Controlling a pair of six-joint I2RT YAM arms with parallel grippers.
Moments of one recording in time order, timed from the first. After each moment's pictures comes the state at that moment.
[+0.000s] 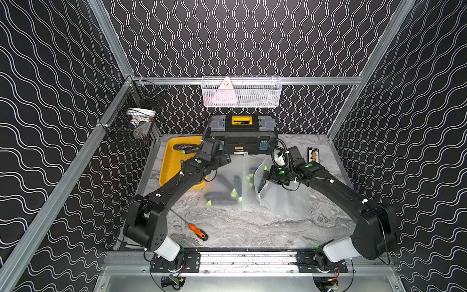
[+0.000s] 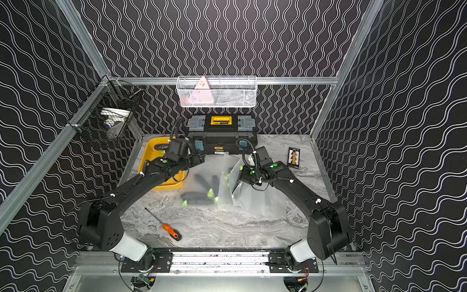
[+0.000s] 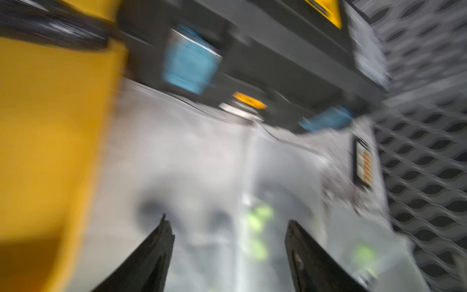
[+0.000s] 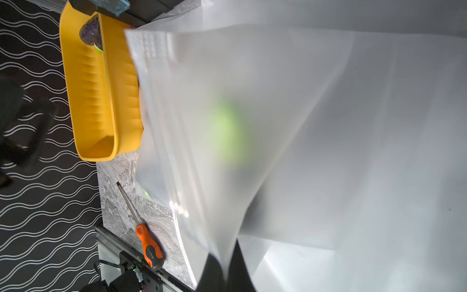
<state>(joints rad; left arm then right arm) -0.31 1.56 1.25 -0.39 -0.09 -0.68 0.46 1.49 1.17 -0.63 -0.28 0.66</state>
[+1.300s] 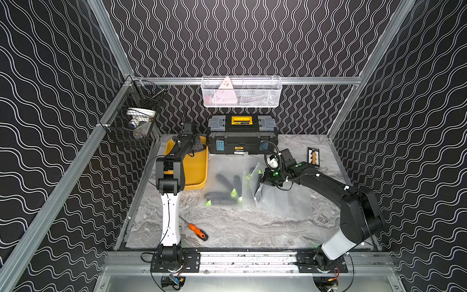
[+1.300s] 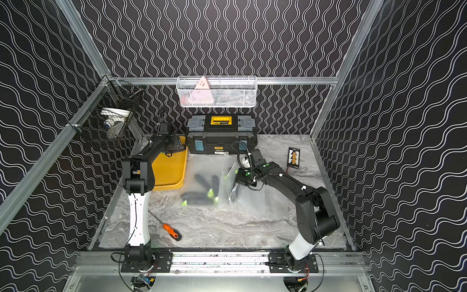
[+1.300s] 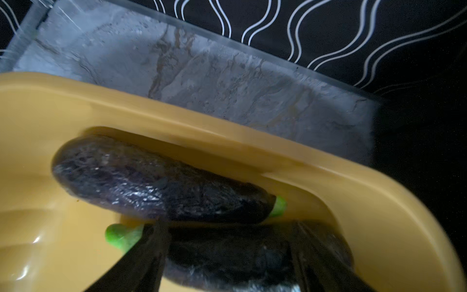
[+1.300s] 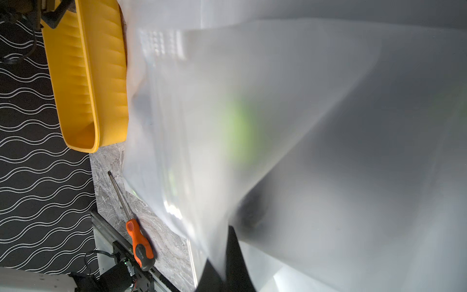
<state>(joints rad) 0.06 2.46 2.10 -0.55 -0.17 -0.33 0.47 1.64 1.15 -0.51 -0.38 0.62</state>
